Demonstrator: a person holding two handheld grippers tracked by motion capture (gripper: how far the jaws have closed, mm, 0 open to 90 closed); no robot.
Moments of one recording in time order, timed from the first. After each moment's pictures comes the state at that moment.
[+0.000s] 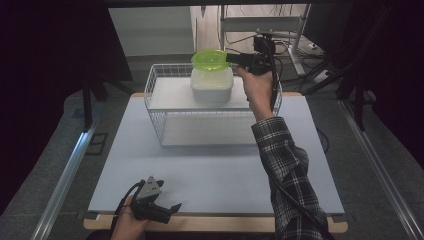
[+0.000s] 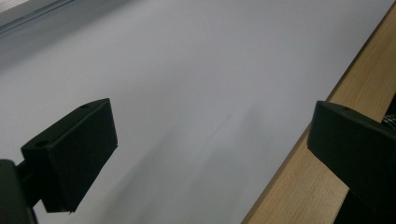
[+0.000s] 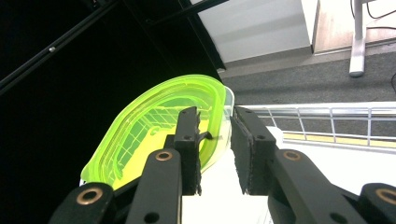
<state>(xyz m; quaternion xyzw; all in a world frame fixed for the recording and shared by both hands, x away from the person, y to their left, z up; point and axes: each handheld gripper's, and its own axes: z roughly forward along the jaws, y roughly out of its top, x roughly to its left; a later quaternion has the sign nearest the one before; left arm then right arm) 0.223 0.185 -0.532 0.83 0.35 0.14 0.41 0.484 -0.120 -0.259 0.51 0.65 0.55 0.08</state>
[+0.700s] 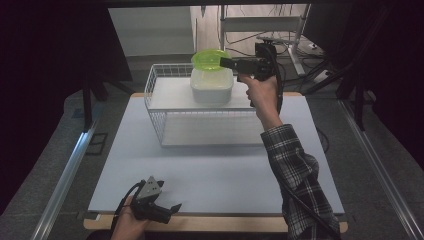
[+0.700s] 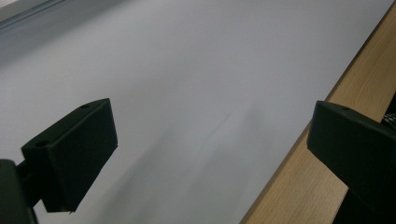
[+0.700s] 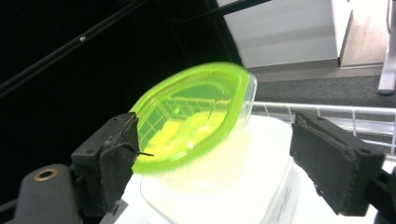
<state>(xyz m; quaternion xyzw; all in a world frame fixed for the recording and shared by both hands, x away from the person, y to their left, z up) 0.223 0.185 -0.533 0.83 0.35 0.13 0.40 0.472 -0.127 -0.268 0.45 0.68 0.58 0.08</state>
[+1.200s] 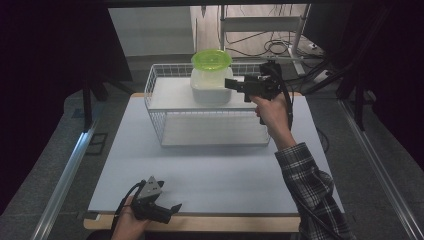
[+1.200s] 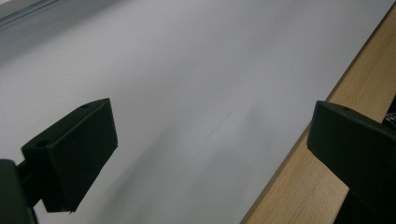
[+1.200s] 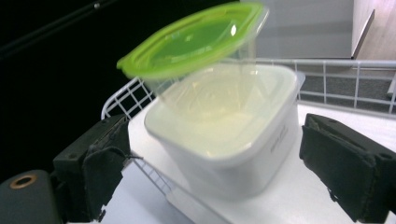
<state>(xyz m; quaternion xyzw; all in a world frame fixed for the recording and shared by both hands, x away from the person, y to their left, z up) 0.224 0.184 -0.534 0.83 0.35 0.13 0.40 0.441 -0.147 -0.296 0.39 0.72 0.57 0.08</state>
